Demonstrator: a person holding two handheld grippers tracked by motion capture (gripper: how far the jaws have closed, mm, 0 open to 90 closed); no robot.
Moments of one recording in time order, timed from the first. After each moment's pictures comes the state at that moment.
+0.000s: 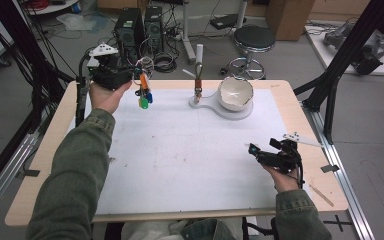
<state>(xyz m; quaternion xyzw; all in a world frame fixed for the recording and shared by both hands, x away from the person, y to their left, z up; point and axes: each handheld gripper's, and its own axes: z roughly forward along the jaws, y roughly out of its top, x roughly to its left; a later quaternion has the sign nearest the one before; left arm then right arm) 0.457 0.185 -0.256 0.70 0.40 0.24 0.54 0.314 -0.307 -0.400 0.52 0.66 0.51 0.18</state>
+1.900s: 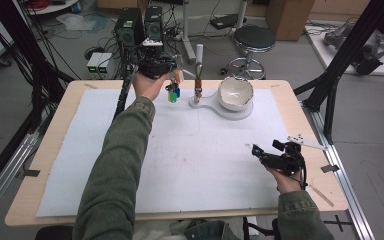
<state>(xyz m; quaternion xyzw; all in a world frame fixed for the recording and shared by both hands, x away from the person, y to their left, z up) 0.527 0.094 -0.282 0.71 0.43 0.21 0.51 0.309 -0.316 -0.404 0.52 0.65 0.52 0.18</state>
